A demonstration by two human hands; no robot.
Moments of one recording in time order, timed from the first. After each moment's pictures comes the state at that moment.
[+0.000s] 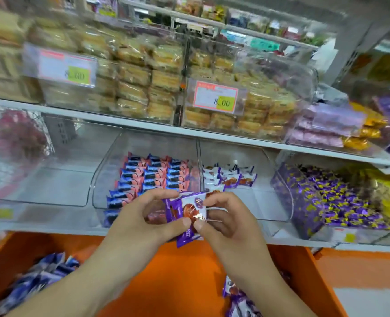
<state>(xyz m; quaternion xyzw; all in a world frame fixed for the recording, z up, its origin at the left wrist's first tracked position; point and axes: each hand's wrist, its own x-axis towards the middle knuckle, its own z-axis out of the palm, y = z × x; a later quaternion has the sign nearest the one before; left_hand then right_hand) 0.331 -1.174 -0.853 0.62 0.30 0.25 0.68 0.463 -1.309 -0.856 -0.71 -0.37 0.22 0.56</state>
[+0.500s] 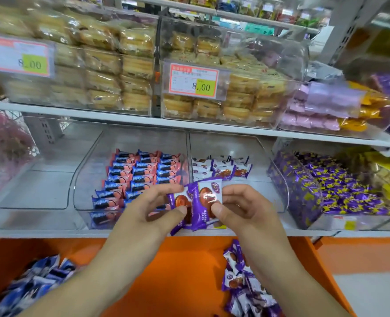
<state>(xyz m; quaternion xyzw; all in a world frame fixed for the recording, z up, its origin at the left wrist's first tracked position) 0.362 -1.190 -0.860 0.65 0.27 0.26 0.66 0.510 -1.326 -0.863 -0.69 -0.26 0.23 0.63</state>
